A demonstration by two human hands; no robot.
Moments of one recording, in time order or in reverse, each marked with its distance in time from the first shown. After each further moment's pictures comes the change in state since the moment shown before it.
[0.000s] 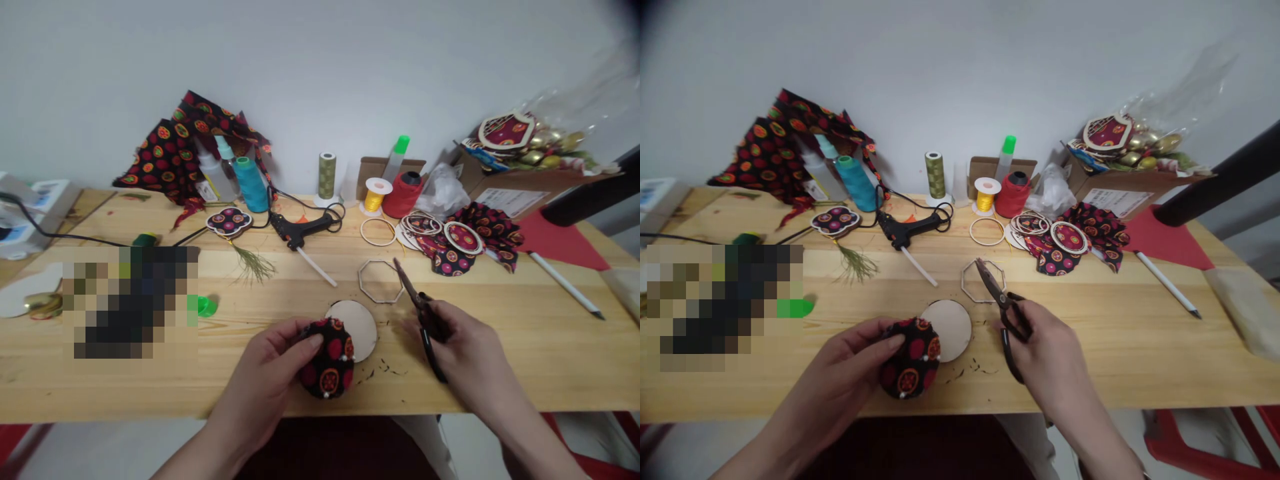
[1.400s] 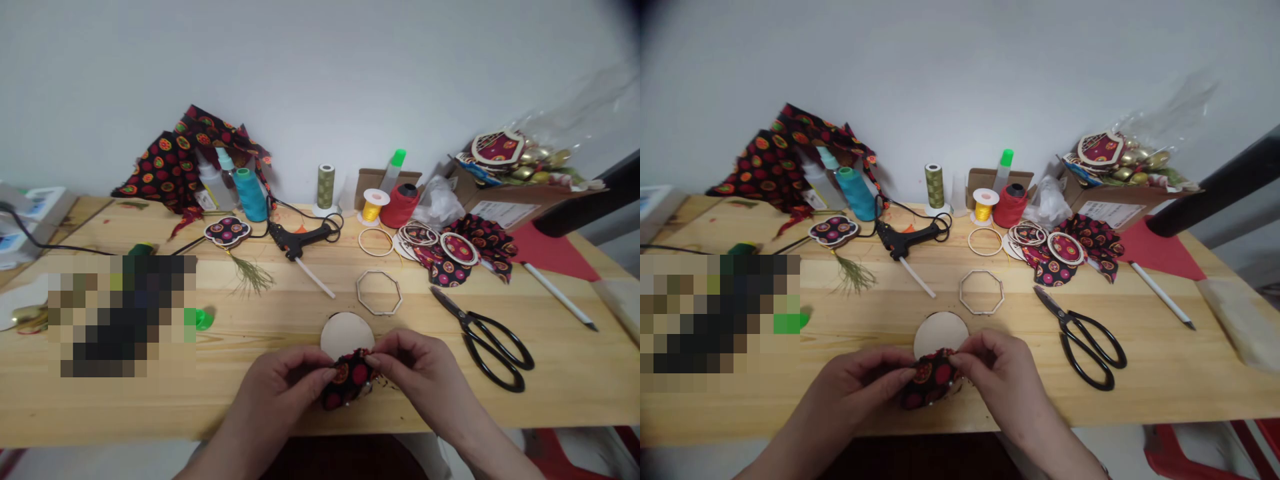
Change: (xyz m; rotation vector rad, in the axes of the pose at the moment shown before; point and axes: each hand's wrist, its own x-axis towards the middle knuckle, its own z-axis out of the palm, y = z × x) left_hand -0.002 0.007 0.006 0.447 -0.069 0.109; right_hand -0.007 -0.033 0.027 0.596 -0.314 0.123
